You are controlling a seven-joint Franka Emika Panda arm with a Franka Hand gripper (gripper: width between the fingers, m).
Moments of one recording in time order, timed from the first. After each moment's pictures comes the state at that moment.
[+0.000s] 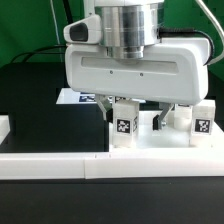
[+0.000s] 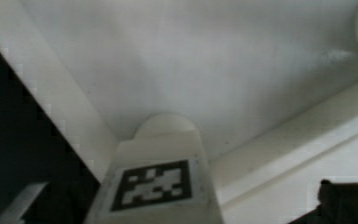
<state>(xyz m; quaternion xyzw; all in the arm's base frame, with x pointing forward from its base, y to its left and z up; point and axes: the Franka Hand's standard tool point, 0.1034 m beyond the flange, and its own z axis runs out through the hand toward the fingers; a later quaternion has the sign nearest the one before) 0.621 0.013 0.057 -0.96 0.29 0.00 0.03</state>
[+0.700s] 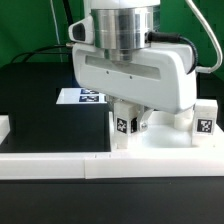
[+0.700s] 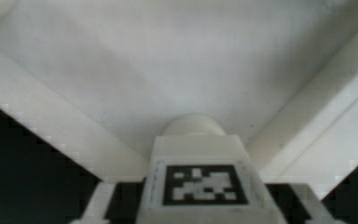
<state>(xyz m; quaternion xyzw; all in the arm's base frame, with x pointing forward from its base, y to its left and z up) 0.619 0.009 0.056 -0.88 0.47 0.01 0.02</state>
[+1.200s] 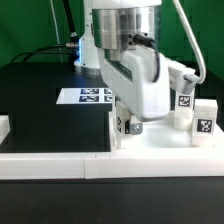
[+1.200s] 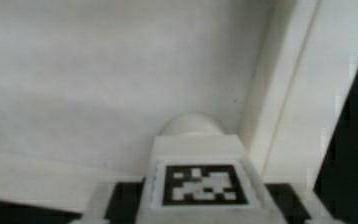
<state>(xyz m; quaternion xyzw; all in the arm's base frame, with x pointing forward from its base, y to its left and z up) 0.624 0.010 0.055 -0.68 0.73 0.01 0.04</state>
